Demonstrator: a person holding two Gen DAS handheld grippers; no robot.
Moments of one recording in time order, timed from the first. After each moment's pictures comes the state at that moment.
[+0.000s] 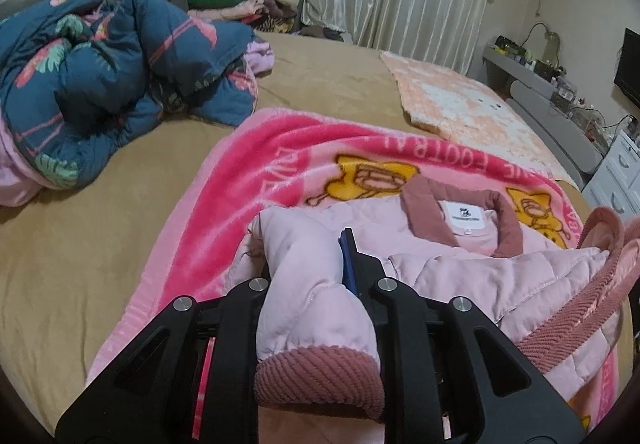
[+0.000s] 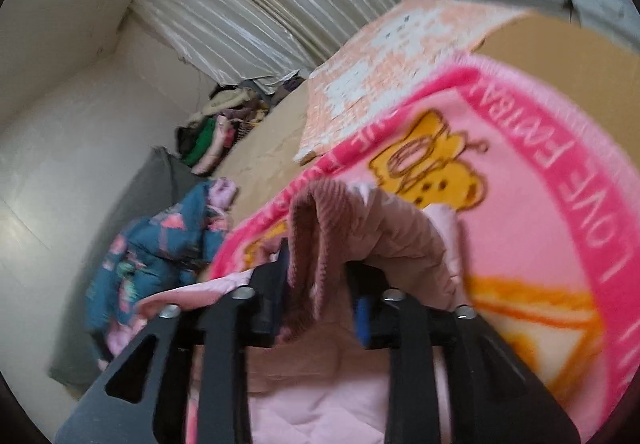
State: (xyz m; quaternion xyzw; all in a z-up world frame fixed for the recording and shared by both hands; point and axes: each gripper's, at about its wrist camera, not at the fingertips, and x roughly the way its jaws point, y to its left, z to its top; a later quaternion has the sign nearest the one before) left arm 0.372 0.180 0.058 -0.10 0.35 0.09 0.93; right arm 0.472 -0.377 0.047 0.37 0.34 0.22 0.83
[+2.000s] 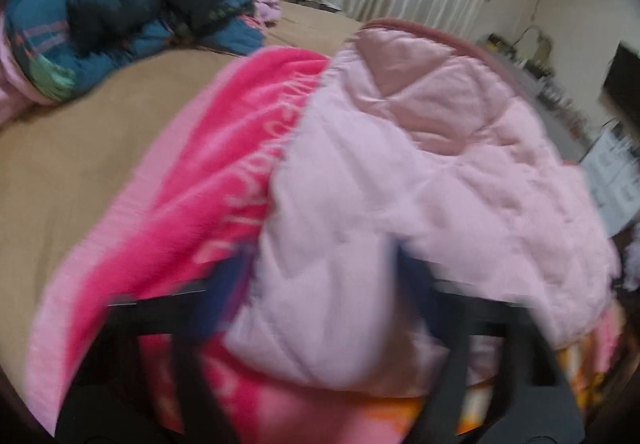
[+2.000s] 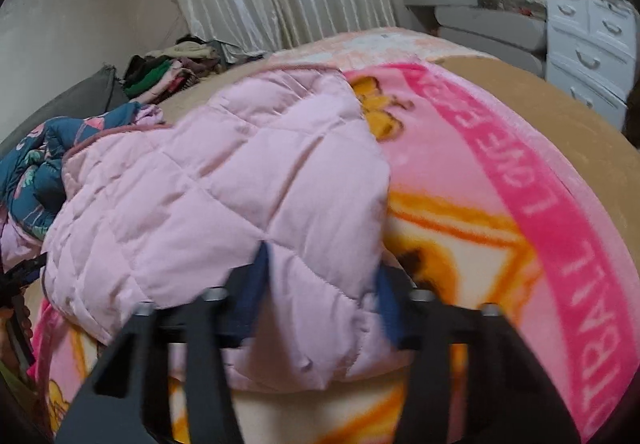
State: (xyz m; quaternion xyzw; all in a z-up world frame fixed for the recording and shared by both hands) left arm 0.305 0.211 -0.032 -0.16 0.36 0.04 0.92; right arm 0.365 -0.324 -0.033 0.08 0.33 0.10 0.94
